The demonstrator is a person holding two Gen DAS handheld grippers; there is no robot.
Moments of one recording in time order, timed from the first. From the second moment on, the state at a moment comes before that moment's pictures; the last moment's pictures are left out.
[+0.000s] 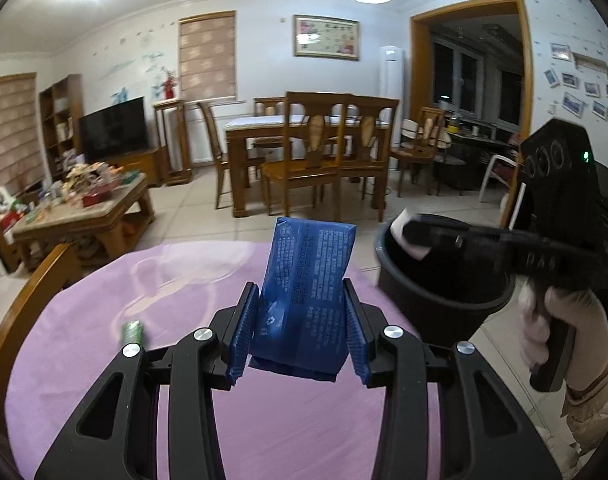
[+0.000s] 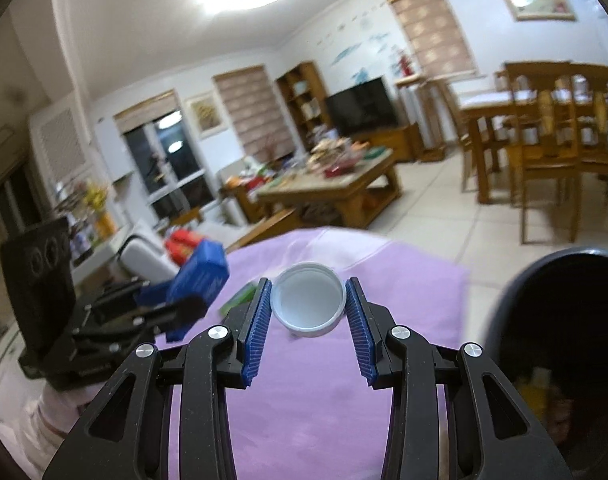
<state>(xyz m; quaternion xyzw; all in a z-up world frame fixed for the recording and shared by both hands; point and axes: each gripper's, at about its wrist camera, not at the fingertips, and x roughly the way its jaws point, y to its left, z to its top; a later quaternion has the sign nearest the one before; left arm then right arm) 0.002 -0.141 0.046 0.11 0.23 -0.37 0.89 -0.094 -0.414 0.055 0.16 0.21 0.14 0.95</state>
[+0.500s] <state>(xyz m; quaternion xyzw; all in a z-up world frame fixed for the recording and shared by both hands) -0.012 -0.263 0.027 0.12 0.23 -0.46 0.85 -0.157 -0.568 0.025 0.23 0.17 -0.03 0.96</state>
